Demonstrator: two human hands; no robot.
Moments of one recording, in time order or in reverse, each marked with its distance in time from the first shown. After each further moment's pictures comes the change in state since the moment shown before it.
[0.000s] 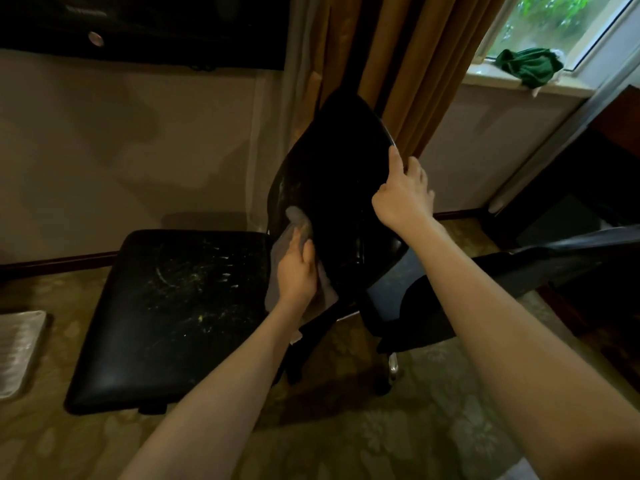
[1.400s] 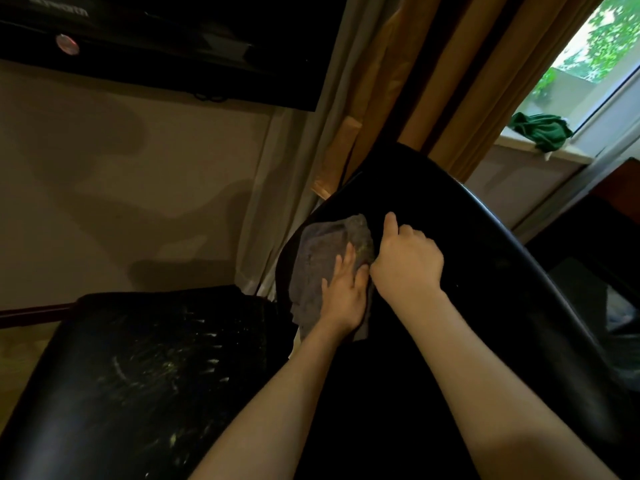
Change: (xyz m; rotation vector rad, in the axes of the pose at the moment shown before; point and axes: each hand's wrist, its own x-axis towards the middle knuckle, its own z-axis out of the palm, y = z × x) left_hand 0.202 -0.036 0.023 0.046 -0.329 0.147; right_hand 0.125 -0.084 0.102 -0.621 0.111 -0.007
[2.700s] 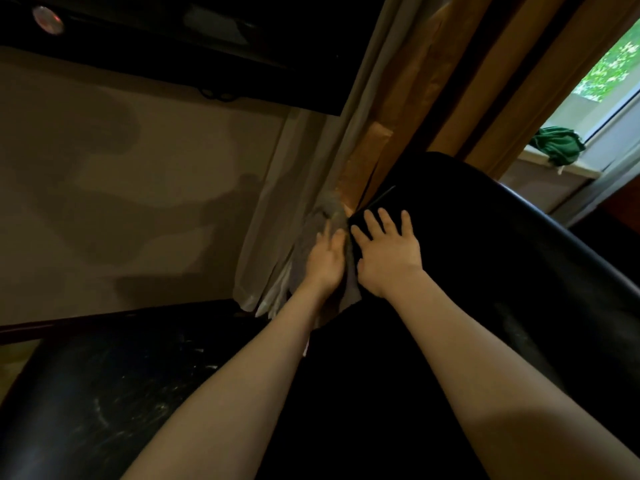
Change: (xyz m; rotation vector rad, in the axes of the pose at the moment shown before) left_hand 0.103 -0.038 -0.082 -0.183 0.091 -0.115; right_hand 0.096 -0.072 0.037 -0.397 -0.226 -0.205
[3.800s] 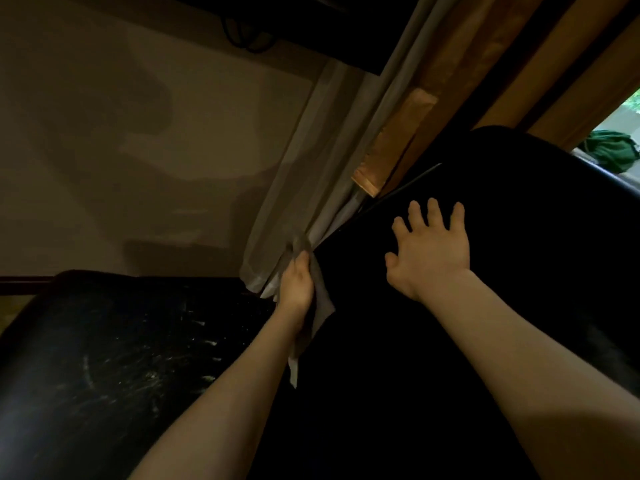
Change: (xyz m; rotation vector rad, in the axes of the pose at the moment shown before) left_hand -0.010 -0.098 -0.012 -0.299 0.244 -0.261; right_hand -0.006 -0.006 0.028 -0.126 0.027 0.057
